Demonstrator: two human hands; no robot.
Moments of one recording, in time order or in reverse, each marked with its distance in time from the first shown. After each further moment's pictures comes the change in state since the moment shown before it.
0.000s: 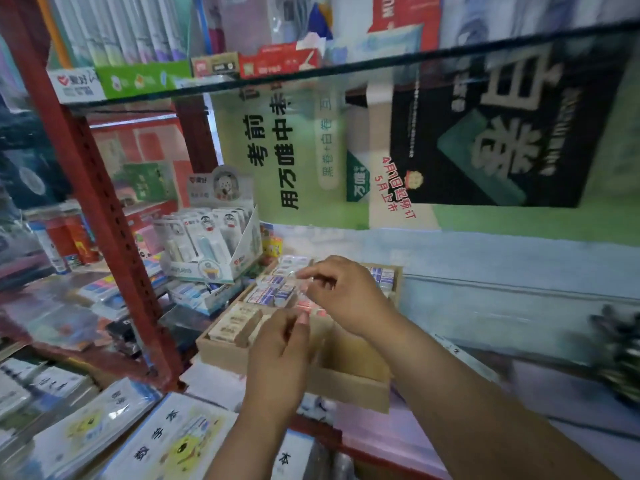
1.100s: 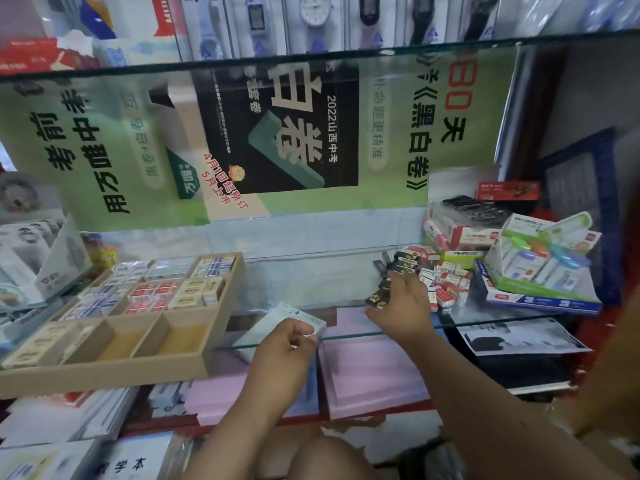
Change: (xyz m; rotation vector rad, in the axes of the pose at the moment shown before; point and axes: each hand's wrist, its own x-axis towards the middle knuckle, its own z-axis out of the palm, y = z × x) left_hand -0.139 0.091 0.153 -0.010 -0.603 -0.075; right_hand -0.237 0.139 -0.217 -0.650 0.471 0.737
